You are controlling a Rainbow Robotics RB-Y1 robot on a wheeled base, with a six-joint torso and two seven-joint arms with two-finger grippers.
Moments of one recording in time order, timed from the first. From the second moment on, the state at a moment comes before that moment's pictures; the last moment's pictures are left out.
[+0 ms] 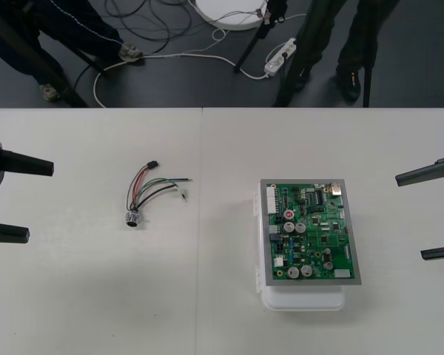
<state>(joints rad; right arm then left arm) -0.02 -1.04 -0.25 -1.93 1.13 -1.54 -0.16 -0.04 1.06 0.21 -1.77 -0.90 -1.53 0.30</state>
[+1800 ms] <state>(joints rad) -0.02 -1.04 -0.25 -1.93 1.13 -1.54 -0.16 -0.04 1.04 0.20 -1.76 -0.97 -1.53 0.30</state>
